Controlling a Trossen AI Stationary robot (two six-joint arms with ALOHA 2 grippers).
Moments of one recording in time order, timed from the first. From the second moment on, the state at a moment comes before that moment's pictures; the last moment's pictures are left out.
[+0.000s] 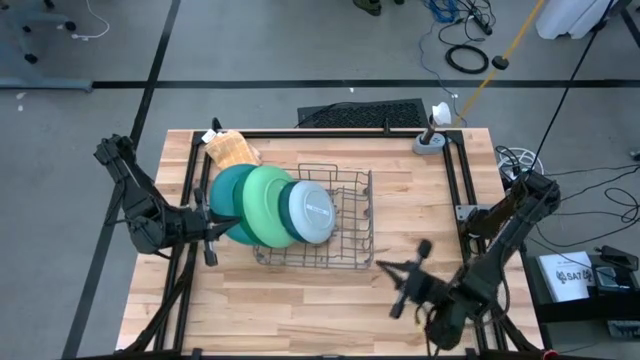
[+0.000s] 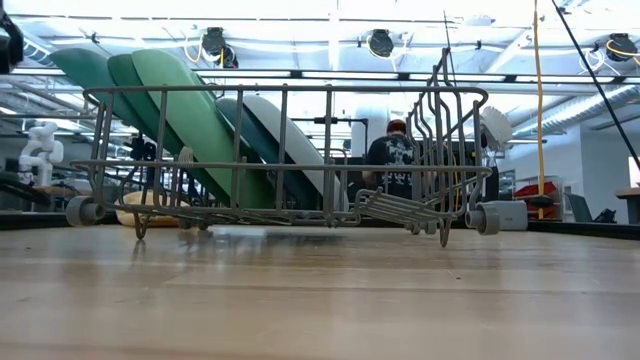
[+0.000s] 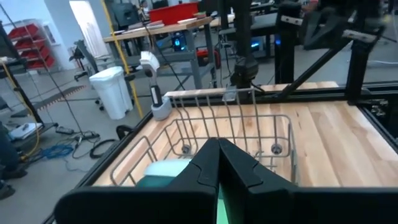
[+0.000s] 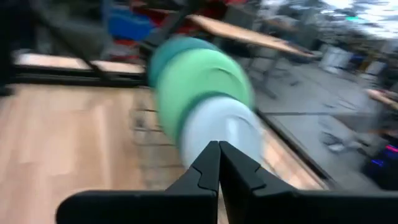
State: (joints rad) left arm -0.90 0.66 0.63 -0.22 -1.13 -0.08; right arm 0.88 1.54 1.24 -0.60 1.30 0.65
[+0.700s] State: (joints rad) left arm -1.07 0.64 0.63 -0.20 -1.33 -0.05; right arm 0.56 1.65 1.23 0.20 0.73 -0.21
